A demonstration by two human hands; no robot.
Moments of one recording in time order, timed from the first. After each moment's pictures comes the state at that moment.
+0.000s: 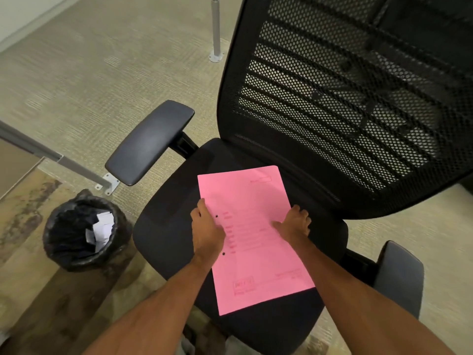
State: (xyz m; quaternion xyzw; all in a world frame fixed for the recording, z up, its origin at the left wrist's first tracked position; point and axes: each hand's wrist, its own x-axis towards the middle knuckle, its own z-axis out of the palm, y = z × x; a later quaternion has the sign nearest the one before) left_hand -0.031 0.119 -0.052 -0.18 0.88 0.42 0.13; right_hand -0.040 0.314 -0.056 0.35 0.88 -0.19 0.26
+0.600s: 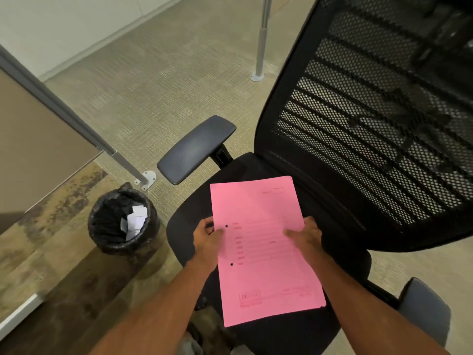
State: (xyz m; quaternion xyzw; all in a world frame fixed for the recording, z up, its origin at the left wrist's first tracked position) left_hand -0.015 0.073 -0.021 -0.41 0.62 0.66 0.11; right_hand -0.048 0.293 -0.036 0.37 0.83 -0.37 0.21
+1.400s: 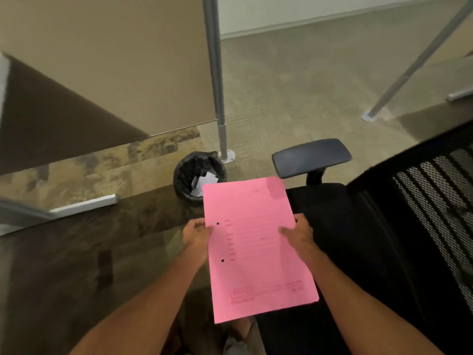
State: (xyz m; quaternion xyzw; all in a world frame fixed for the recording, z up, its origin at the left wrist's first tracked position) left_hand 0.095 -0.071 0.016 -0.63 0.46 0.62 -0.09; right_hand -0.052 0.112 0.005 0.08 0.86 -0.36 0.34
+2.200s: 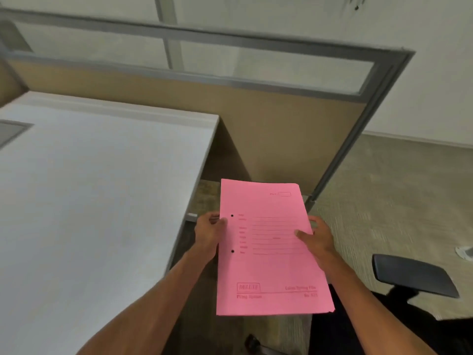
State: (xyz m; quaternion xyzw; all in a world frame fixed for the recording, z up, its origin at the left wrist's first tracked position) left_hand 0.257 -0.255 0.176 -0.59 0.48 0.59 -0.27; right_hand 0.037 -0.128 0.172 -0.18 0.81 -0.46 0.32
